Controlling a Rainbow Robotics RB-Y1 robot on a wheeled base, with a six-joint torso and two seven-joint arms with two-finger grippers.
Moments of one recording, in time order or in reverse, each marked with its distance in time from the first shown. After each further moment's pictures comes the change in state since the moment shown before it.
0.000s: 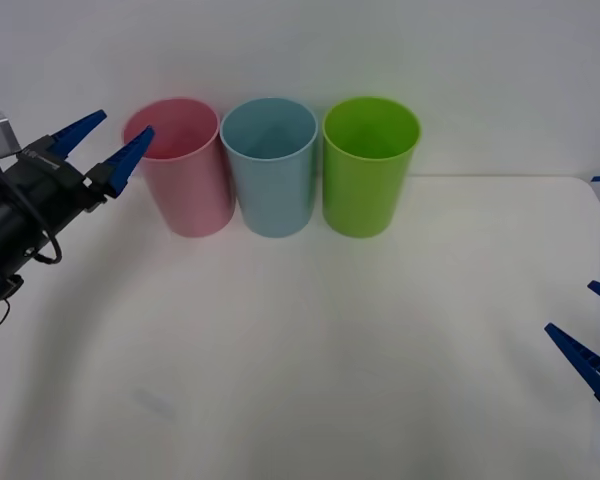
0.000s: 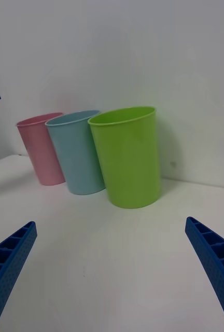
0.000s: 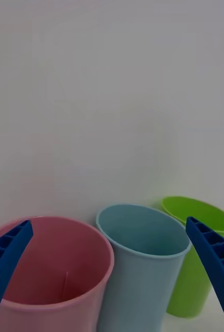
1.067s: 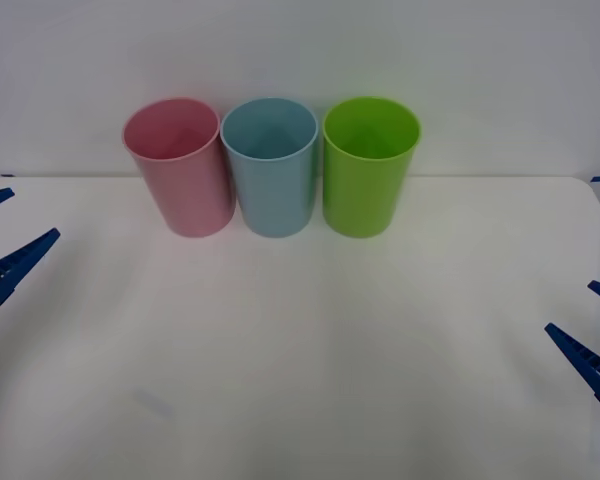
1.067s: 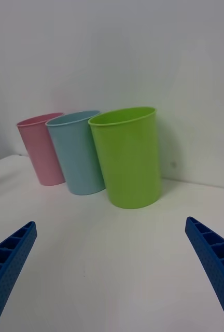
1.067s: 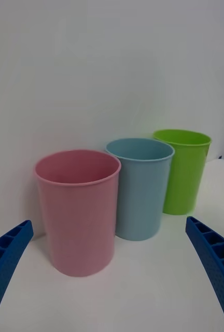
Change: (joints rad) right arm 0.000 0.000 0.000 0.000 0.000 0.000 0.000; left arm 0.268 0.096 0.287 0.000 0.014 -0.388 -0.117
